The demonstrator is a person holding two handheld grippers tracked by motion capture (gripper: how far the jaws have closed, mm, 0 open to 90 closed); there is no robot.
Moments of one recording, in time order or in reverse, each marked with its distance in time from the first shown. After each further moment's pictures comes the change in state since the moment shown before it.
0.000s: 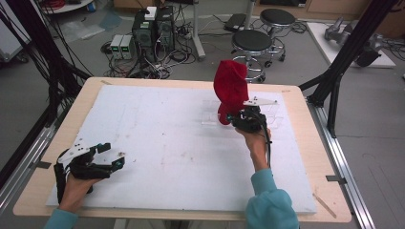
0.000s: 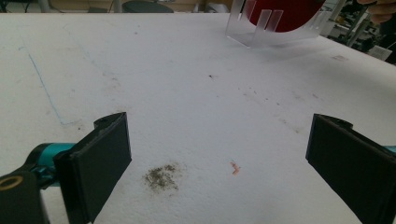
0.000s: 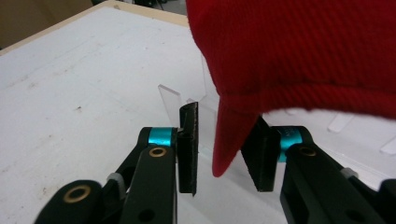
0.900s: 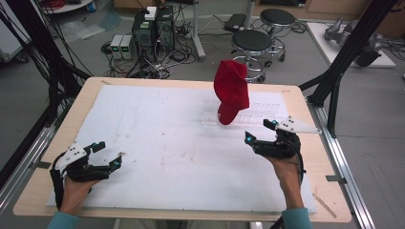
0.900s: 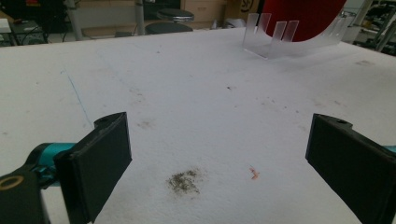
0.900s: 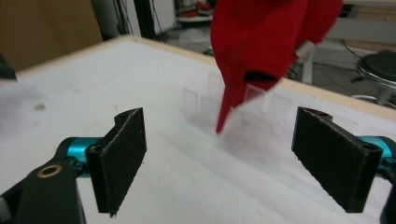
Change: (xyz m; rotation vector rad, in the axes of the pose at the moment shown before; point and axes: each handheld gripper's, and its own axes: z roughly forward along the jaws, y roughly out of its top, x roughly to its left) left arm -0.003 -0.004 -0.010 -0.076 0.090 0.068; right arm 0.022 -0.030 -0.119 -0.156 -0.048 -0.077
